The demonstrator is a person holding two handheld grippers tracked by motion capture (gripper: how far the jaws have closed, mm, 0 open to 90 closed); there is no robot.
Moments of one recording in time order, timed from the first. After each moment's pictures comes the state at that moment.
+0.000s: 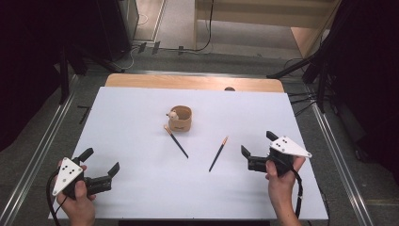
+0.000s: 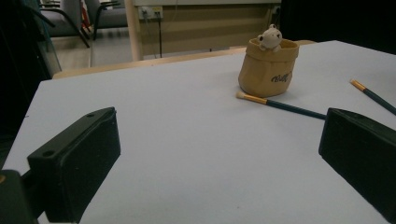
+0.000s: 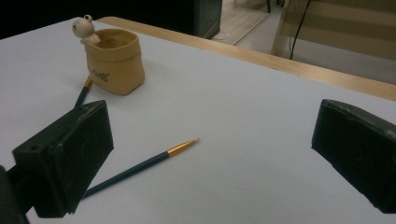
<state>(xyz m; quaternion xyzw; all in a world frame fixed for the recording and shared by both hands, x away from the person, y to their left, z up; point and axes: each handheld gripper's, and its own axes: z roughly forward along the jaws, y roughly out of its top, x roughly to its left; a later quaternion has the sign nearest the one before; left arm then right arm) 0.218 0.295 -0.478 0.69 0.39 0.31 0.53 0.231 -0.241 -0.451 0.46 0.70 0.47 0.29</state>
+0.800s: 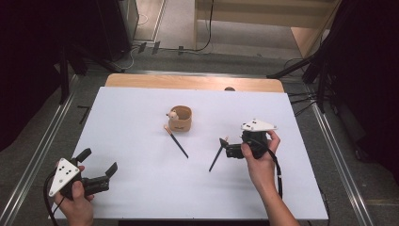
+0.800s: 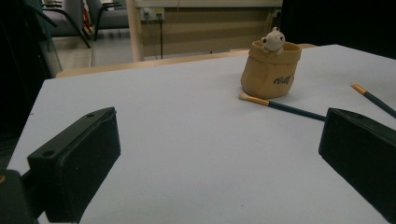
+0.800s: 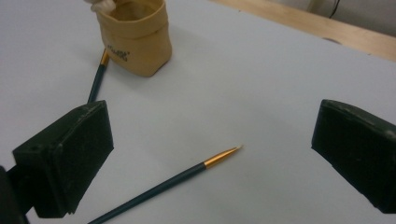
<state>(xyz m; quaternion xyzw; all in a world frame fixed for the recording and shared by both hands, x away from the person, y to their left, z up) 0.217 0.301 -0.478 0.68 0.40 0.30 0.53 0.284 -0.191 -0.444 0.47 0.76 0.40 0.21</state>
